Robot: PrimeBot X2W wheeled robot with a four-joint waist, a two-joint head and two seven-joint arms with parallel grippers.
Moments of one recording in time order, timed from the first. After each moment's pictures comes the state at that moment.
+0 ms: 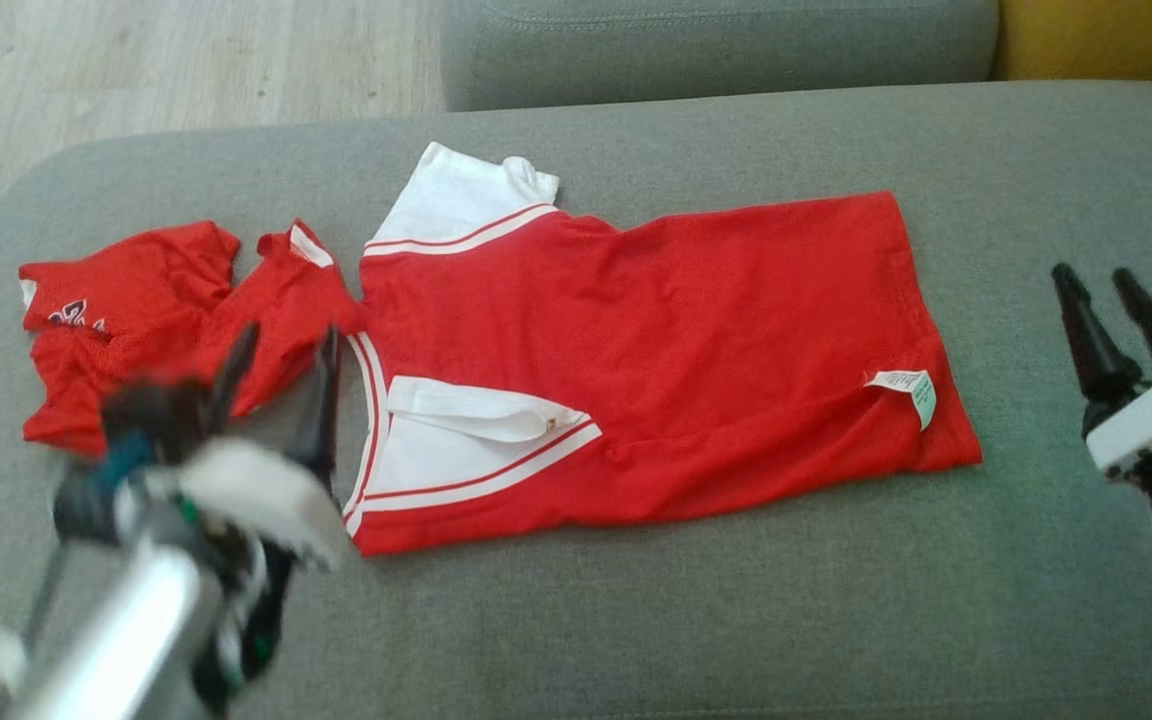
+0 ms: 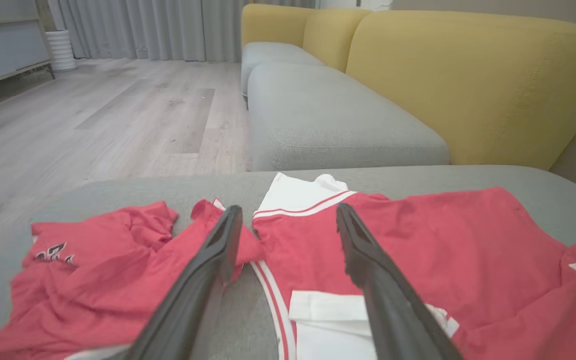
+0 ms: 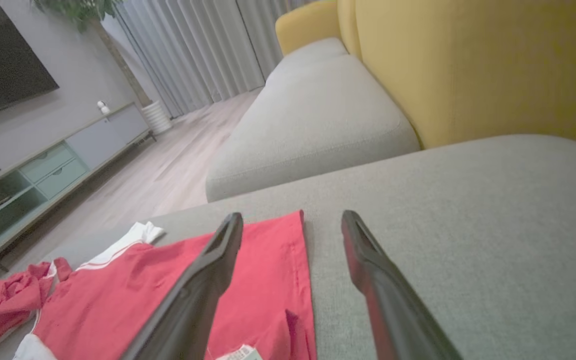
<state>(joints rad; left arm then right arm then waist) -0.26 0.44 -0.57 0.10 -0.62 0.29 -0.13 -0.51 -0.66 0.72 0.60 1.17 0.13 -0.25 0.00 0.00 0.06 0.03</state>
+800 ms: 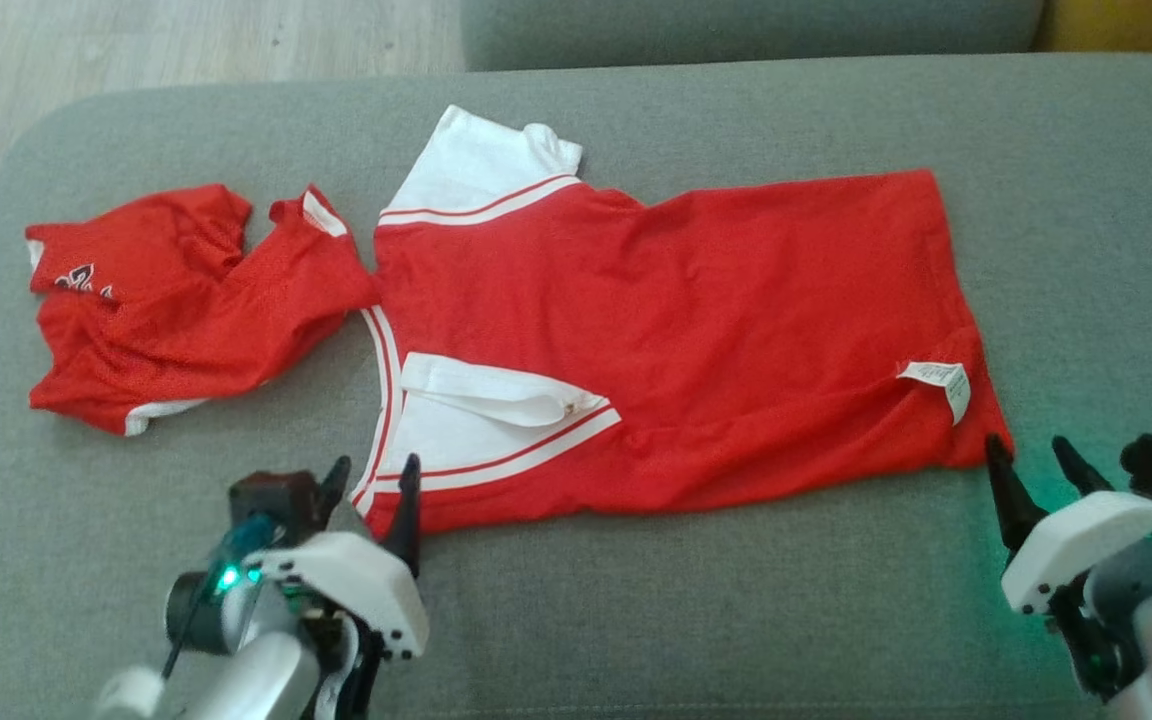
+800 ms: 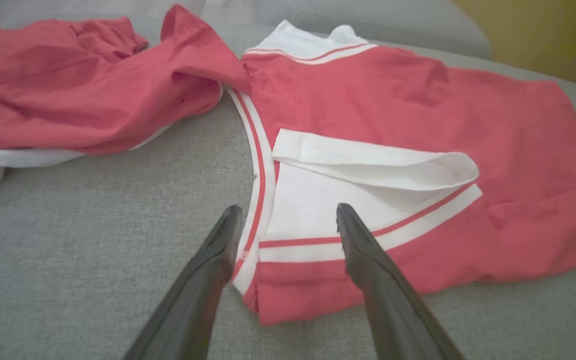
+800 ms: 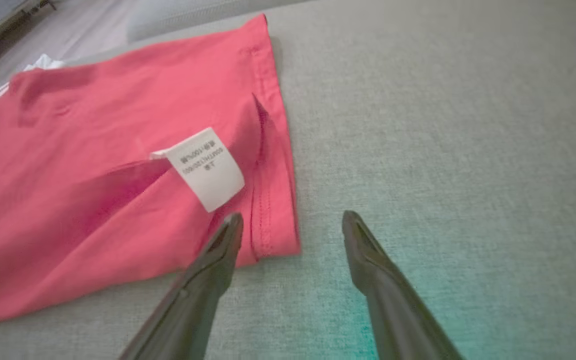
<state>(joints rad) -0.16 0.29 -0.61 0.25 -0.60 0.31 -0.11 -0.16 -0.24 0.01 0.50 0.37 0.13 0.09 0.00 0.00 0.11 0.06</state>
